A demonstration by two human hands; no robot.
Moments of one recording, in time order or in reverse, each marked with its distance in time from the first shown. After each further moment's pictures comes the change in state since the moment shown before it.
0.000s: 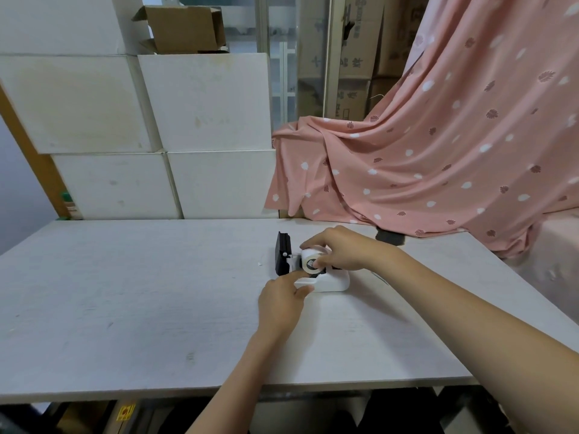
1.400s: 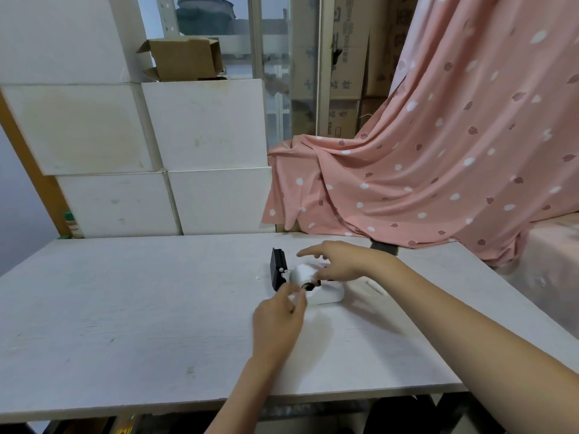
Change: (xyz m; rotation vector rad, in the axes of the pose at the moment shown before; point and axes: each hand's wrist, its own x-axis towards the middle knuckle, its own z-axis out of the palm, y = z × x) left_hand -0.028 0.012 -0.013 0.028 0.188 0.099; right_hand -0.011 -0.004 -0.010 -0.019 -0.137 0.104
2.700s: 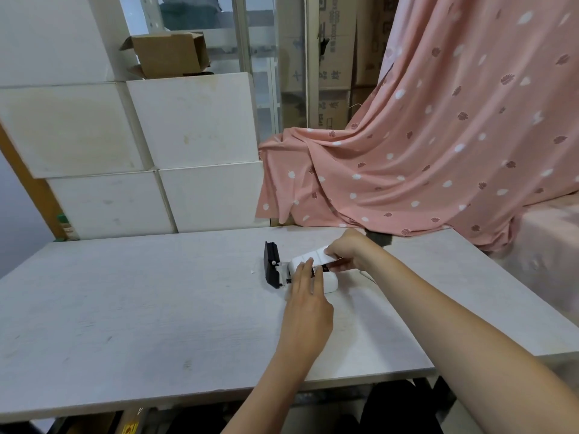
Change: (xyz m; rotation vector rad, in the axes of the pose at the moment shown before) left_hand -0.010 0.031 0.042 0.276 -0.149 0.303; right_hand 0.019 0.025 0.014 0.994 0.279 0.533
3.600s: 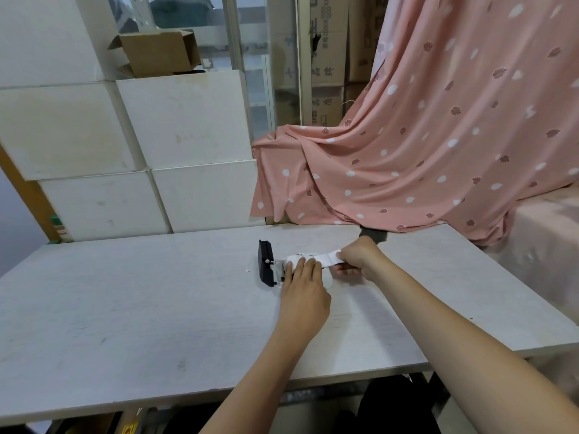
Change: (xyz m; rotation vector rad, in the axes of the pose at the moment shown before) left_hand 0.027 -0.007 0.011 0.180 -0.070 0.065; right_hand 0.001 0.035 -0.015 0.115 0.148 0.038
